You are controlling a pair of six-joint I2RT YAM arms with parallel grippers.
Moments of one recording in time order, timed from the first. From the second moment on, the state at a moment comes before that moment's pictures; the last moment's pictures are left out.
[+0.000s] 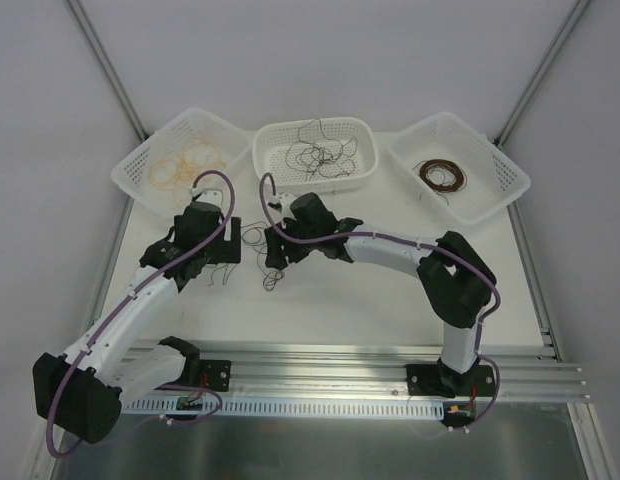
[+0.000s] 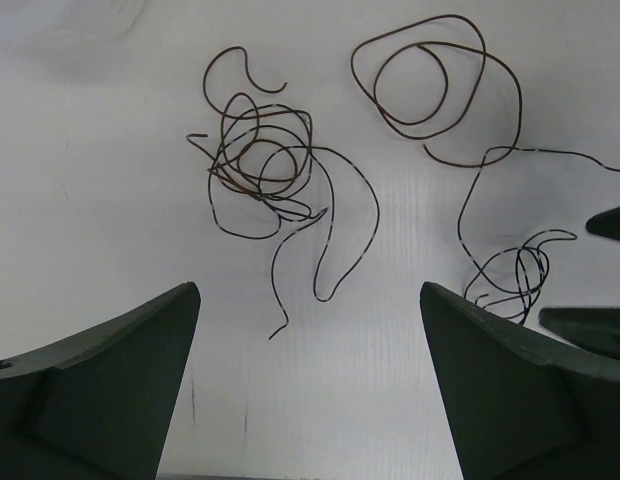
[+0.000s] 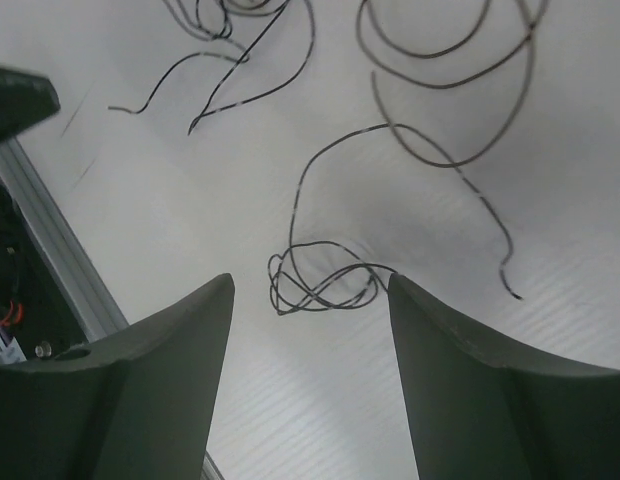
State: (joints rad) left arm -0.40 1.00 0.83 -0.64 -0.30 -0.23; right arm 0.87 1.87 1.29 -0.13 -0.27 0.32
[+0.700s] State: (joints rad) left arm -0.29 0.97 0.83 -0.64 -0.26 -0.28; right arm 0.94 1.99 1.27 -0.06 -0.27 0.27
